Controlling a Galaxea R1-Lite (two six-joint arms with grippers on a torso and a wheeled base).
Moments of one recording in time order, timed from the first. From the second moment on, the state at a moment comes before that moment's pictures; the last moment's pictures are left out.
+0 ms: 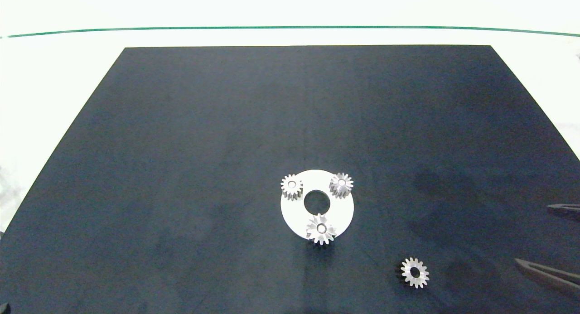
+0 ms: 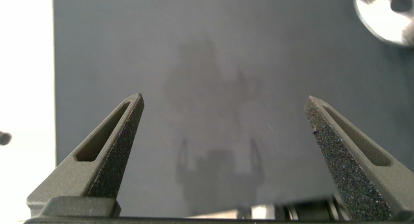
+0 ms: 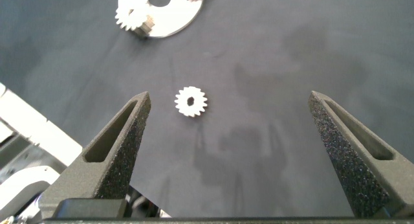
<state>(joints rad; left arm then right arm) -0.12 0.47 -0.67 0.46 0.00 0.12 0.53 0.93 -0.78 0.26 0.00 -0.13</state>
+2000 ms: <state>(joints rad) -0.29 0.63 -0.77 0.48 0.00 0.17 0.88 1.80 -1.17 0.11 -0.16 -0.33</state>
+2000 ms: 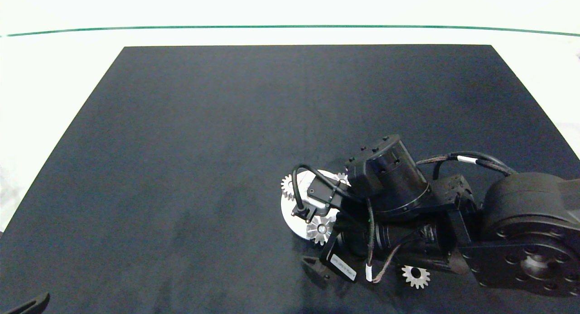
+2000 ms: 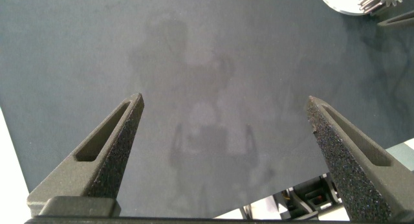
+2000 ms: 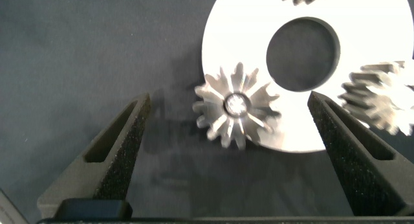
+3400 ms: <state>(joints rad) -0.29 0.62 -0.76 0.48 0.00 0.17 0.88 1.86 -1.21 0.11 -0.20 -0.33</state>
